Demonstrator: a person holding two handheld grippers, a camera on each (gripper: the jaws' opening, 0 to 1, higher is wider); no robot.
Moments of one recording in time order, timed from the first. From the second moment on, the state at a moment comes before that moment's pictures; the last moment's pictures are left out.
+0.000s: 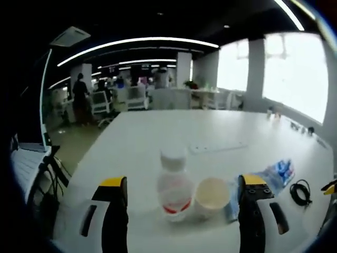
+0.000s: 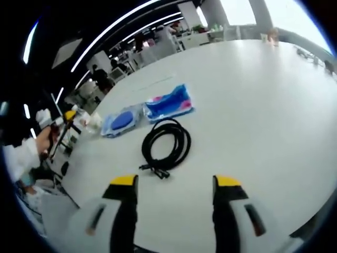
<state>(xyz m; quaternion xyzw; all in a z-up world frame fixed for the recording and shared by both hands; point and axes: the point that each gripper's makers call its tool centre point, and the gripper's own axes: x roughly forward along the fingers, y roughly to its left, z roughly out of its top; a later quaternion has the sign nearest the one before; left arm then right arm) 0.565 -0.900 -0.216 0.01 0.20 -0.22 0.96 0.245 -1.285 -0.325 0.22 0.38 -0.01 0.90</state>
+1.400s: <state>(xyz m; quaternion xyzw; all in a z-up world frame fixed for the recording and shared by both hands) 0.592 -0.904 -0.212 0.02 0.20 -0.21 0.95 0.233 -1.293 -0.338 0.25 0.38 -0.03 0.89</state>
